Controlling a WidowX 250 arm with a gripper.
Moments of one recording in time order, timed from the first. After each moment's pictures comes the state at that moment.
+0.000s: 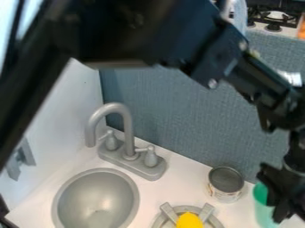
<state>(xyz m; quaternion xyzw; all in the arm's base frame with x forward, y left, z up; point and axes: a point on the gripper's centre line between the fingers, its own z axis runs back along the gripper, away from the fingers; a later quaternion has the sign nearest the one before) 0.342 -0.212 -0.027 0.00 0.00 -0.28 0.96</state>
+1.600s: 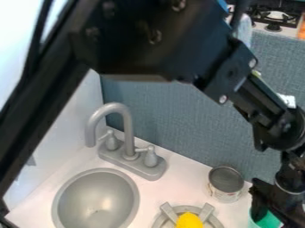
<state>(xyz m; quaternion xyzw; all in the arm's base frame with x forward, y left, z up) 0.344 -0.210 -0.051 0.00 -0.03 -0.23 0.97</state>
